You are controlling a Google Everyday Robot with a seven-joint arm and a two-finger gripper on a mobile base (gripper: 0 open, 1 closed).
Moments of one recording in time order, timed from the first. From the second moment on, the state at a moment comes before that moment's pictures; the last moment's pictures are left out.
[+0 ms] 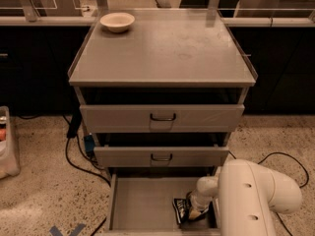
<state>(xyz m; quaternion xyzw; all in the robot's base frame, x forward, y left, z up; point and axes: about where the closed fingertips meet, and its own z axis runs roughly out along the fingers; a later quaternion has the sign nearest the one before) 0.540 -0.182 0.108 -0.67 0.73 0.09 0.09</state>
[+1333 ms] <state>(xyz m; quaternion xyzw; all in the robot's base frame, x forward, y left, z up) 0.540 -0.182 0.116 -0.67 0.74 0.08 0.09</state>
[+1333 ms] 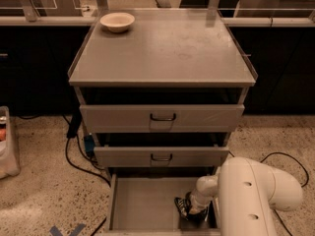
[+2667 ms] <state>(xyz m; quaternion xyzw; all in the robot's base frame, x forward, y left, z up) 0.533 -0.160 0.276 -0.70 0.70 0.04 0.16</state>
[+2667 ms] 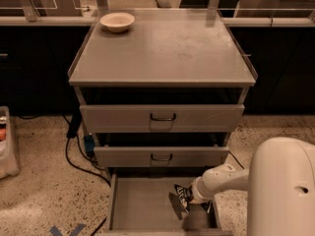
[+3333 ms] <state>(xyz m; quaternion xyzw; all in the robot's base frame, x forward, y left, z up) 0.532 -0.140 0.369 -0.72 0.67 0.02 0.18</state>
